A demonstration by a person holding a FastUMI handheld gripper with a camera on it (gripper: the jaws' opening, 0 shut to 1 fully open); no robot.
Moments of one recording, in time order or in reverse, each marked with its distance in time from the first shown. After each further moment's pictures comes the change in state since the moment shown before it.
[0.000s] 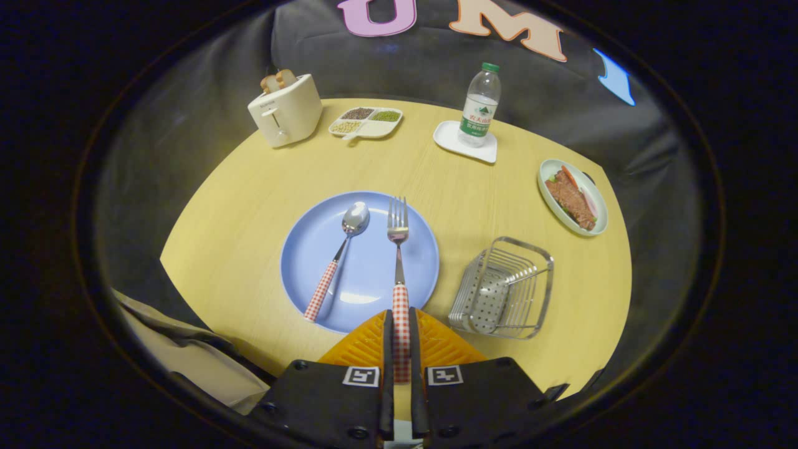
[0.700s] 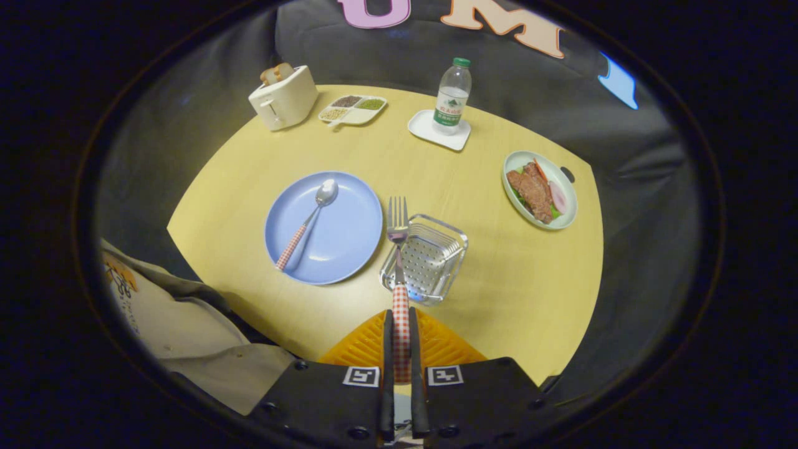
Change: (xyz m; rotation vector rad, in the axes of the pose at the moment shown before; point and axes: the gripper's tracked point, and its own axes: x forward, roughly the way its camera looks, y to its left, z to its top) arm -0.059 -0.089 -0.016 -0.103 0.129 -0.003
